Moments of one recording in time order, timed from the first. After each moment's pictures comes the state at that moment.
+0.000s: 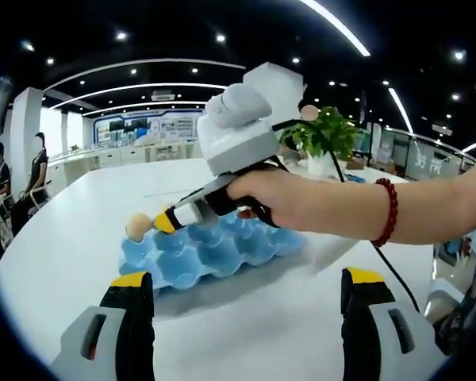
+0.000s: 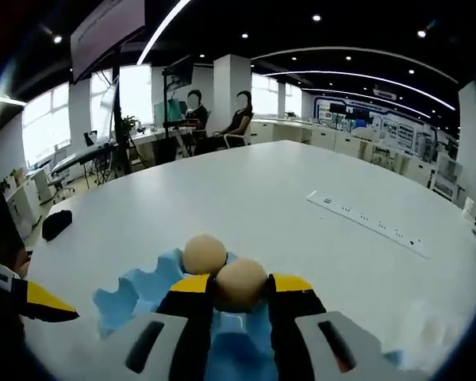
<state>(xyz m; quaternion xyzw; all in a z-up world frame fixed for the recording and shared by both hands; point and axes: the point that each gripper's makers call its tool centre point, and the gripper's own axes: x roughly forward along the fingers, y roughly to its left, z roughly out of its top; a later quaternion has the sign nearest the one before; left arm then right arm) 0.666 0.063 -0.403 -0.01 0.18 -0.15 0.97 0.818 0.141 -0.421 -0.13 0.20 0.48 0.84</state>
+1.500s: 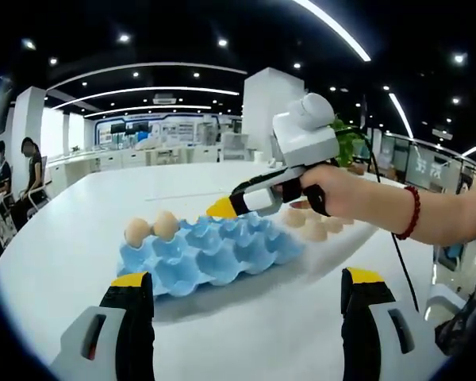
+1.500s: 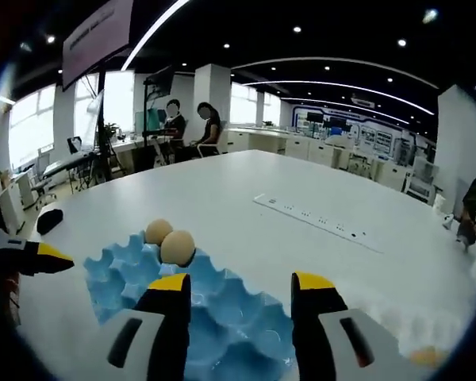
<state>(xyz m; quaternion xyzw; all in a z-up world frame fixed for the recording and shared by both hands) 0.670 0.062 -0.397 -0.02 0.17 -0.15 0.97 0.841 0.046 -0.396 -0.12 0.18 0.42 0.88</state>
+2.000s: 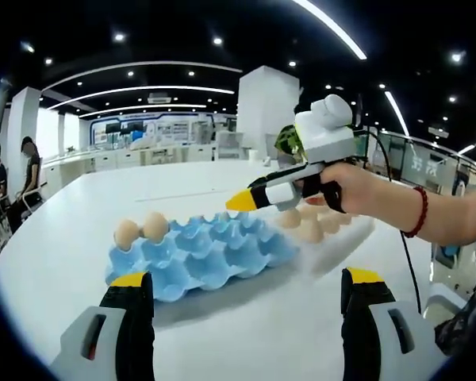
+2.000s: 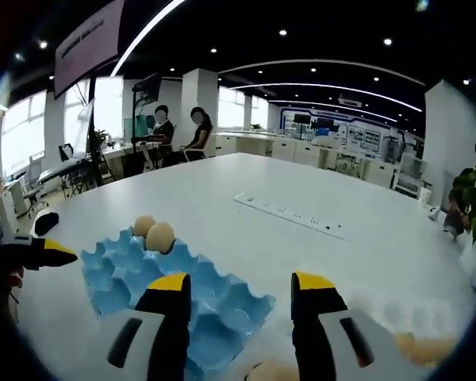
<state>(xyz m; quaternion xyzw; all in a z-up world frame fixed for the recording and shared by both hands) 0.676 0.049 -0.399 -0.02 0.17 -0.16 0.97 0.841 0.000 -0.389 -0.11 0.17 0.39 0.90</state>
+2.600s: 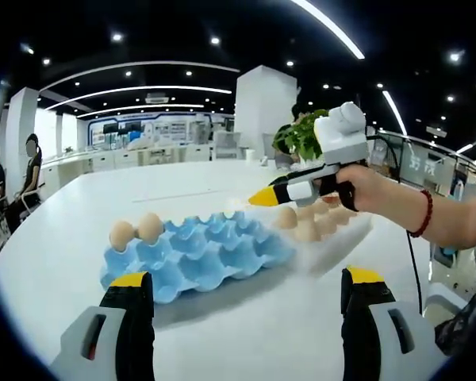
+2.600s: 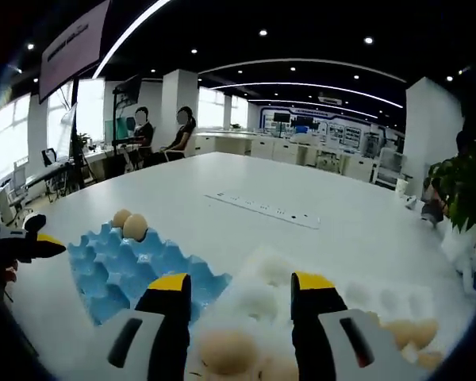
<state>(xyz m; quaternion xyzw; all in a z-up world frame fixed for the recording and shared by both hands) 0.676 0.041 -0.399 -0.02 0.17 -0.17 0.97 0.847 -0.053 -0.389 -0.10 0.17 0.34 0.92</state>
